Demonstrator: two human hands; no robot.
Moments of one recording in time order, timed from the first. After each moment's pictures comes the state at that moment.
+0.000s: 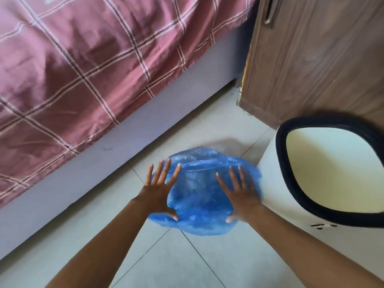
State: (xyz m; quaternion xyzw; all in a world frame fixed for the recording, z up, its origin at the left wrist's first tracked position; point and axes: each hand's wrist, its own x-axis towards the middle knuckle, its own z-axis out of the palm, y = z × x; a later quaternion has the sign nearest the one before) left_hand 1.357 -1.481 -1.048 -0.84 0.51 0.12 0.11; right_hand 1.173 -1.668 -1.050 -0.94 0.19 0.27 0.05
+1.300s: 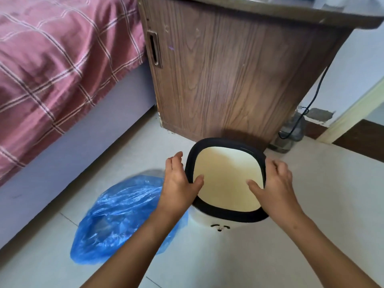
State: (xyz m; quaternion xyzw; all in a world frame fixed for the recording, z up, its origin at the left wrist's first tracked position) left_hand 1.170 -1.640 -0.900 -0.80 0.40 0.23 -0.39; right_hand 0.991 -1.731 -0.885 -0.78 0.59 -0.10 0.18
